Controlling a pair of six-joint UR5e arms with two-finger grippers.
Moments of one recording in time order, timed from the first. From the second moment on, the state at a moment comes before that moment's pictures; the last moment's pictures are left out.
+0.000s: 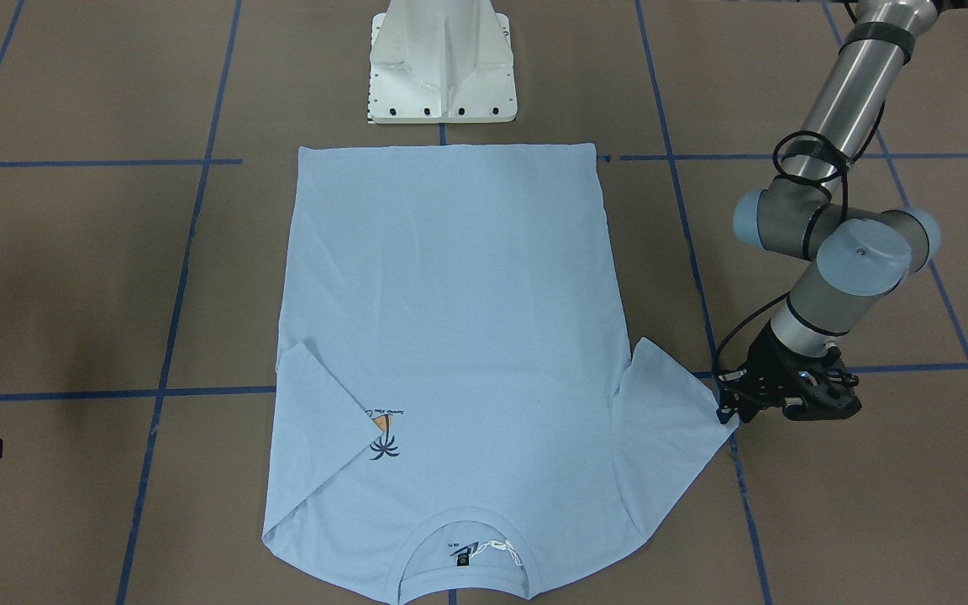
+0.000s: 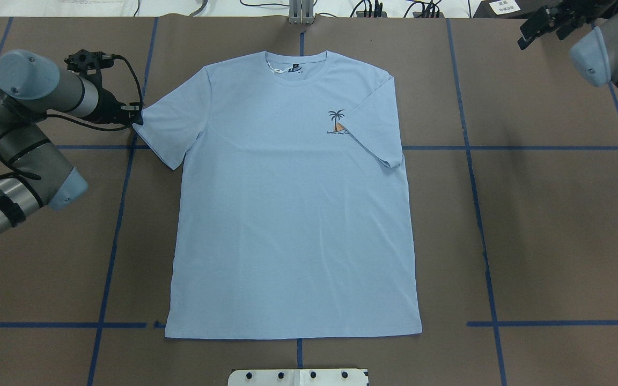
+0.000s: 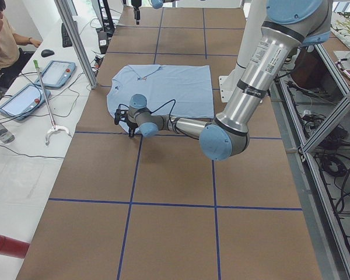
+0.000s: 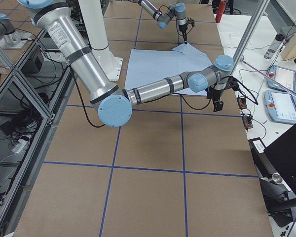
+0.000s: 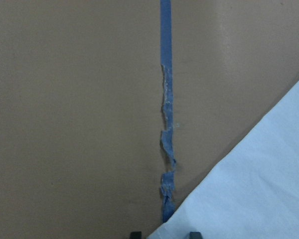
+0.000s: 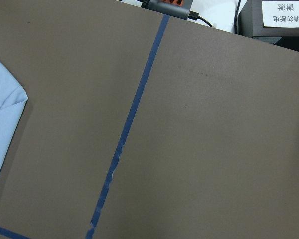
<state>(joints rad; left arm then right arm) -0.90 -2.05 -1.17 -2.38 -1.97 -1.04 1.26 -1.00 1.32 -1.41 2.29 0.26</state>
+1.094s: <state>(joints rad) -0.81 -2.28 -1.20 -2.16 -1.97 -1.22 1.25 -1.00 1.32 -1.40 2.29 0.27</state>
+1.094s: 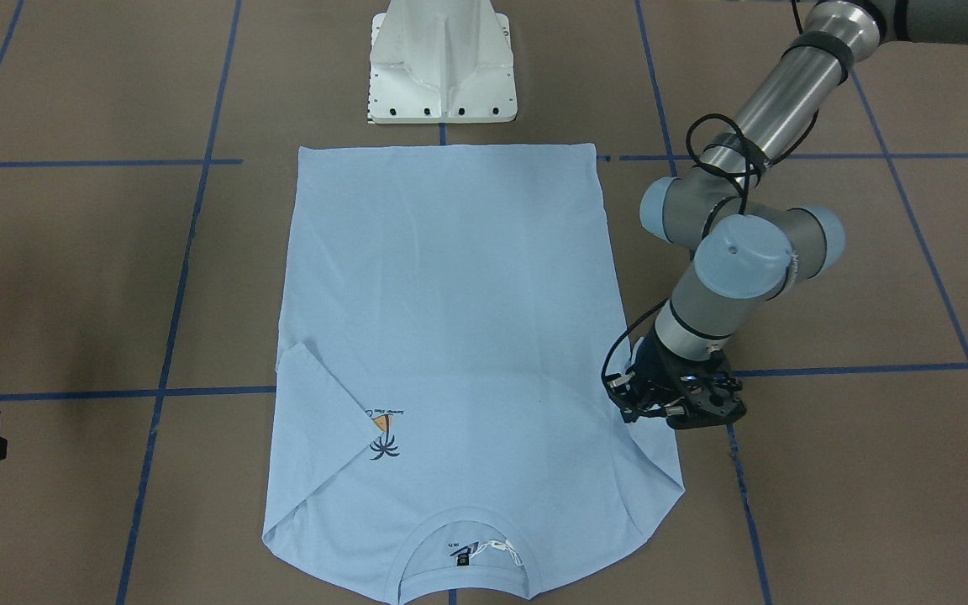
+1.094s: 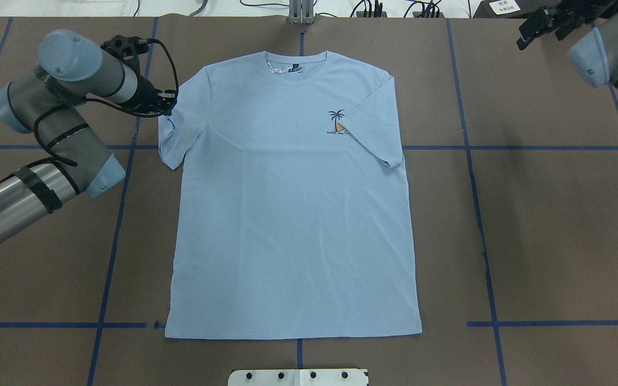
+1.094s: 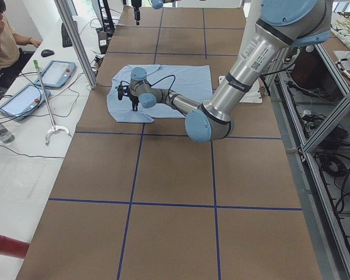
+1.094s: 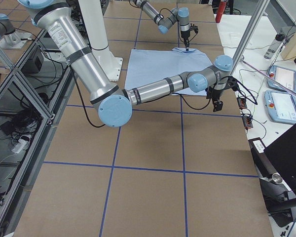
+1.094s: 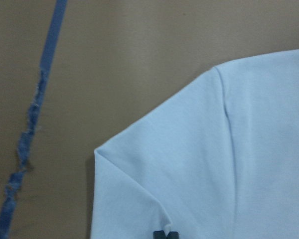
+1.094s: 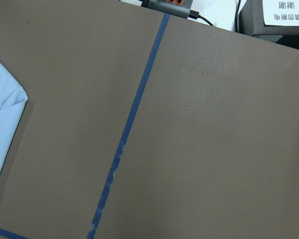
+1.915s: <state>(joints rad) -0.76 -2.38 -1.12 -2.13 -1.94 -1.33 1.24 -1.00 1.32 -1.40 2.29 0.27</state>
